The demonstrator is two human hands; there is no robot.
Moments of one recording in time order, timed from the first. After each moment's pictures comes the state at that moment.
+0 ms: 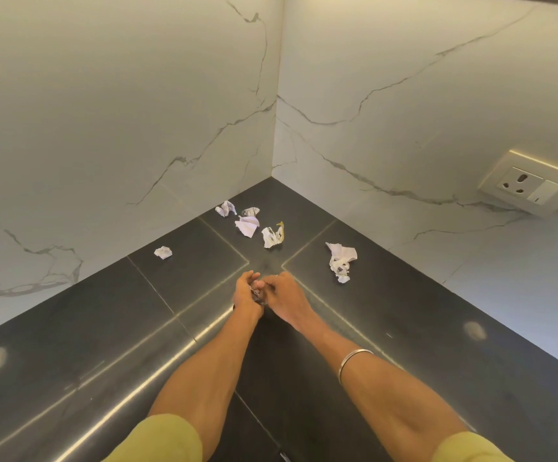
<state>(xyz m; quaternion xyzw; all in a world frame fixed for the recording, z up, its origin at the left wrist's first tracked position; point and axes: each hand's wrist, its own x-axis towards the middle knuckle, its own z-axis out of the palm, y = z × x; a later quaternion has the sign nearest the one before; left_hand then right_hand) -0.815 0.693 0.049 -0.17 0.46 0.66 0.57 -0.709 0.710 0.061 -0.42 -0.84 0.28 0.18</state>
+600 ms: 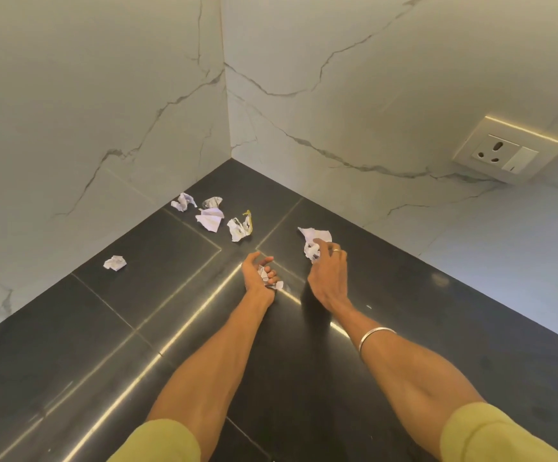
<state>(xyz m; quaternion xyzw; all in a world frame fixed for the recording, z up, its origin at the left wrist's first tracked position) -0.755 0.757 0.049 -0.10 0.44 0.61 0.65 -0.601 0.778 0.058 -0.66 -0.71 0.14 0.22</state>
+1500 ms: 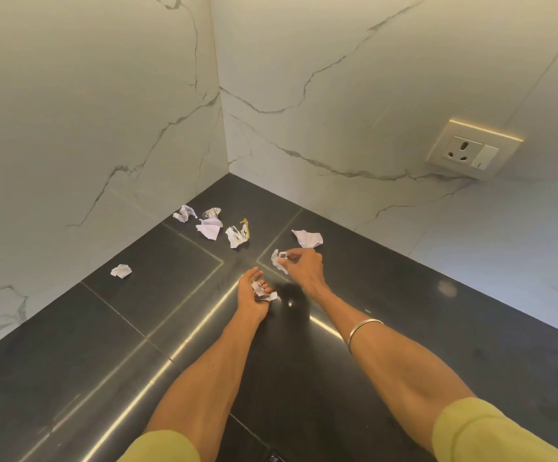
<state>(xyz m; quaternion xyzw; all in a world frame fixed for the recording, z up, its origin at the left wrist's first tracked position) -0.752 0.715 0.057 -0.11 0.46 0.61 0.63 -0.634 0.767 0.096 -0.63 -0.61 0.38 0.28</state>
